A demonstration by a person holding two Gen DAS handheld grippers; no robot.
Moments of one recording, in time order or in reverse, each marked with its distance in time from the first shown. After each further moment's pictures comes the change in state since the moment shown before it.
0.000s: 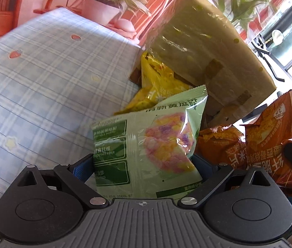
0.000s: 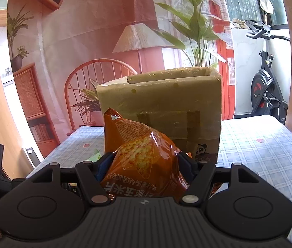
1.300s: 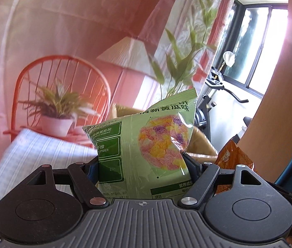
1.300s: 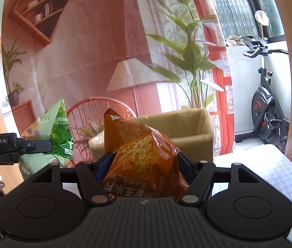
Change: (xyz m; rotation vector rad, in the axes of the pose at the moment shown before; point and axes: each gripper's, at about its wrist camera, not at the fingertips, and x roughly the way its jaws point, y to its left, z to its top) left arm -0.115 -0.113 0.115 0.331 -0.362 -0.081; right arm -0.001 -0.031 0.092 0.049 -0.125 0.021
